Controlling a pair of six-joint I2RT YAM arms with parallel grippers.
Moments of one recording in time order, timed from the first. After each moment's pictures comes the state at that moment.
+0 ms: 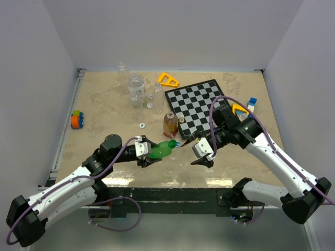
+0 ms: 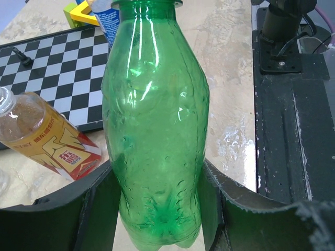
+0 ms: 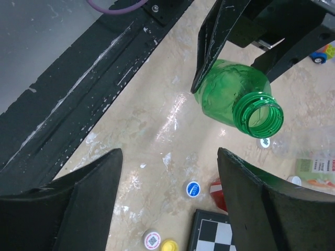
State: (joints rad) left arm -0.73 0.71 0.39 0.11 0.59 0.27; right arm 0.64 1.10 1.14 -1.09 -0.98 -1.42
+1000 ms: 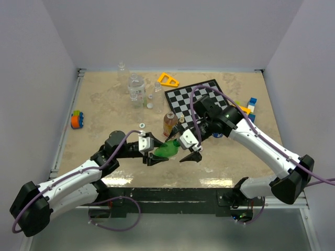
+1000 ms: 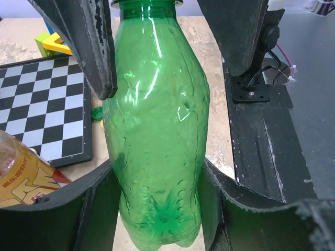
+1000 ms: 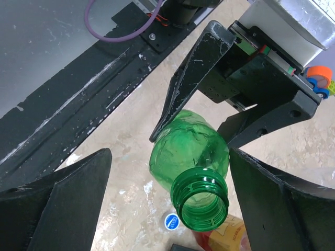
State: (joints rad) left arm -0.73 0.88 0.40 0.37 0.73 0.13; right arm 0.74 1.33 1.34 -1.08 -1.02 -1.41
